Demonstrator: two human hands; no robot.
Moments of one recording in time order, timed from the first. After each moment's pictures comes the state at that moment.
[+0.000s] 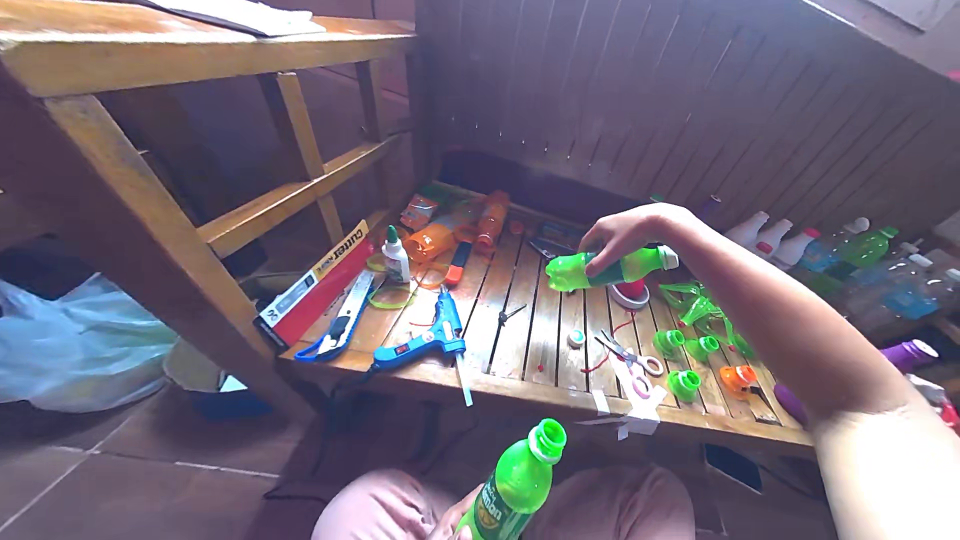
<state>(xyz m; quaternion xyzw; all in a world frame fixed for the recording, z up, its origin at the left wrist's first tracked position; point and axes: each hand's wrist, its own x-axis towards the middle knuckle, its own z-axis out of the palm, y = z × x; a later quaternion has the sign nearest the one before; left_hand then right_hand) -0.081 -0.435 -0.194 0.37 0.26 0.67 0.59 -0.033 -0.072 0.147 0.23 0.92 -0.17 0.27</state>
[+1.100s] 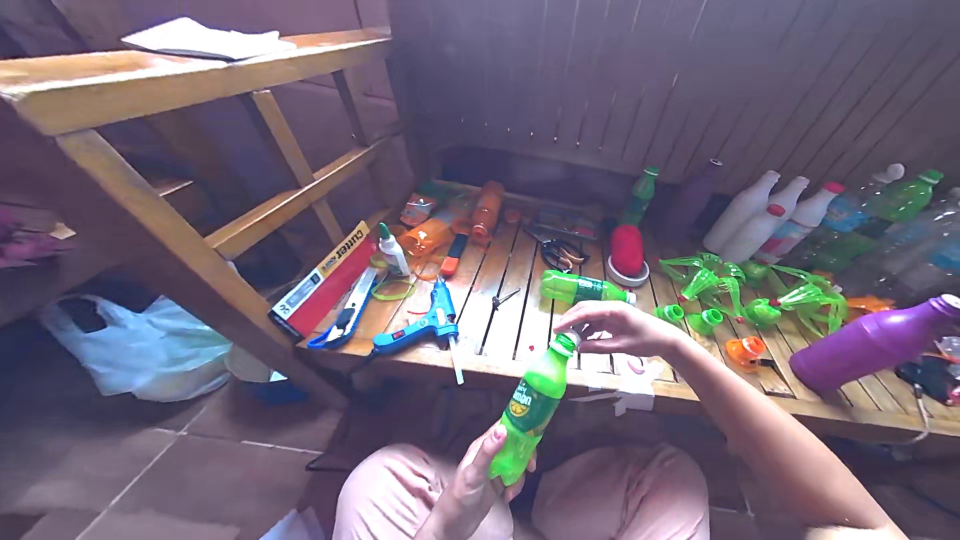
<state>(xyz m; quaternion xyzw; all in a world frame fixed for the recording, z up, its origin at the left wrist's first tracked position) -0.054 -0.388 -0.146 0.26 0.36 0.66 0.60 0.085 -0.126 0.001 -0.06 0.88 -0.47 -0.07</state>
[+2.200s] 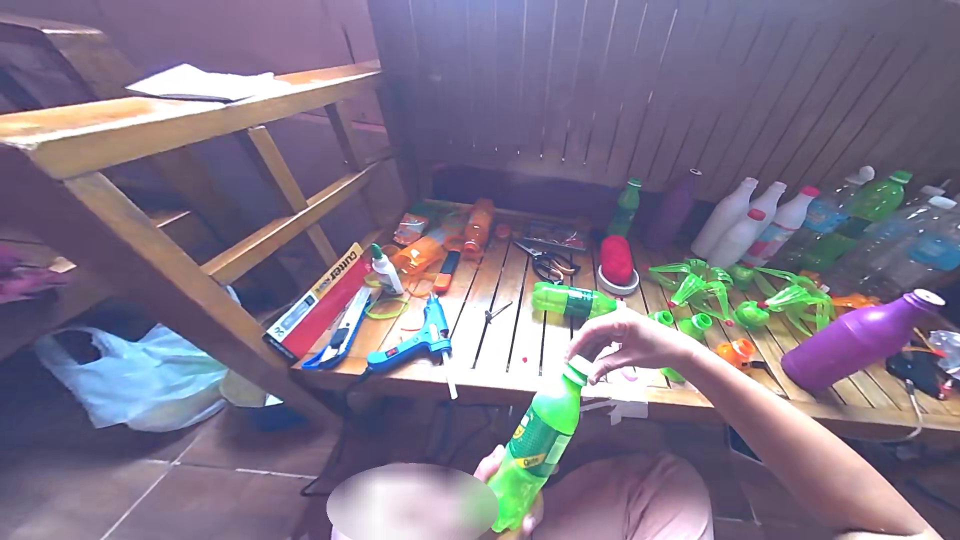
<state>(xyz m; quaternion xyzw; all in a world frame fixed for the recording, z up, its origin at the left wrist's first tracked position) -0.044 -0.396 -0.129 0.23 0.13 0.60 0.76 0.105 -0.141 0.029 -0.08 0.87 -0.48 -0.07</state>
